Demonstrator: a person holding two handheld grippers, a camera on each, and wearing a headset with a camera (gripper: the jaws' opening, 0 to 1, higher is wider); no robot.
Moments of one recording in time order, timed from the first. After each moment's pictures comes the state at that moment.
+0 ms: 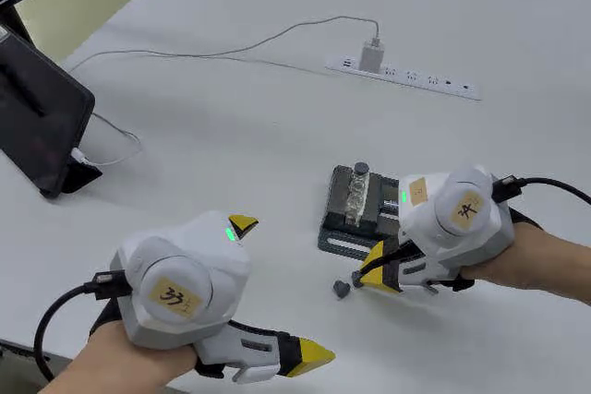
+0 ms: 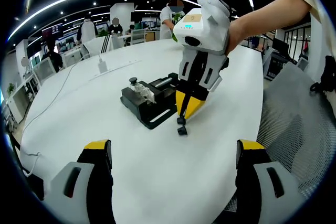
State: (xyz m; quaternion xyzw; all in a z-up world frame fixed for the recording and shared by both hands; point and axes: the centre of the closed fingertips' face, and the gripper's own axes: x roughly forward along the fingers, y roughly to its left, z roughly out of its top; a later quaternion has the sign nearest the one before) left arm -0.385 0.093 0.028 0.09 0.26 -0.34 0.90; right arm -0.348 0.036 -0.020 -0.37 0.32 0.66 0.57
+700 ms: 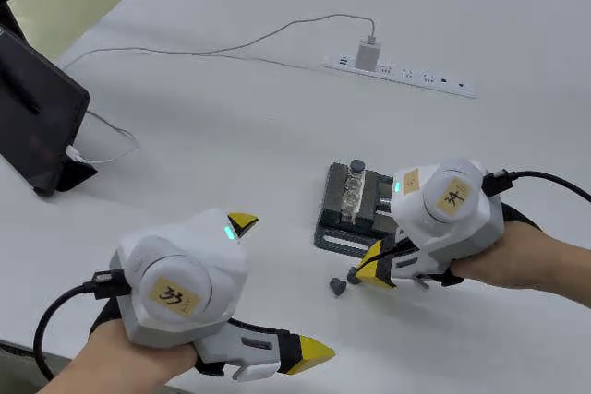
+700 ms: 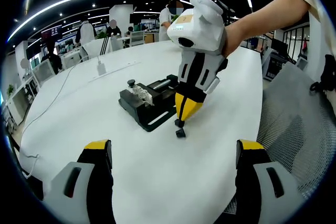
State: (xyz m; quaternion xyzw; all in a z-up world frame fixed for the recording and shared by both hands) left arm -0.384 0.088 0.029 0.09 0.25 -0.35 0.90; right arm -0.346 0.036 -0.020 -0.33 0.37 0.63 0.60
